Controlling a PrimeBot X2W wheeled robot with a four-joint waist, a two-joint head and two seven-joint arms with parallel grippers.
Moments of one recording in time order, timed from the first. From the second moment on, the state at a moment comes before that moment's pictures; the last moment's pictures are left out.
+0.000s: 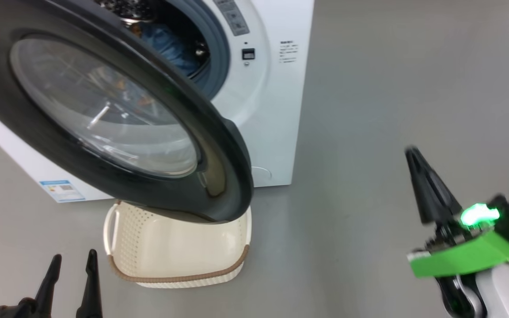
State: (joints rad) left arm 0.08 0.14 0.01 0.08 -0.37 -0.13 -0.26; right arm -0.18 -0.25 0.17 -0.04 0.55 0.13 -0.26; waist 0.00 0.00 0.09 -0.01
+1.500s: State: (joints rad) left arm 0.02 0.08 -0.06 0.06 -0.38 -0.13 -0.26; right arm -0.45 -0.20 0.65 0.34 0.73 0.13 -0.26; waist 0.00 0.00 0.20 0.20
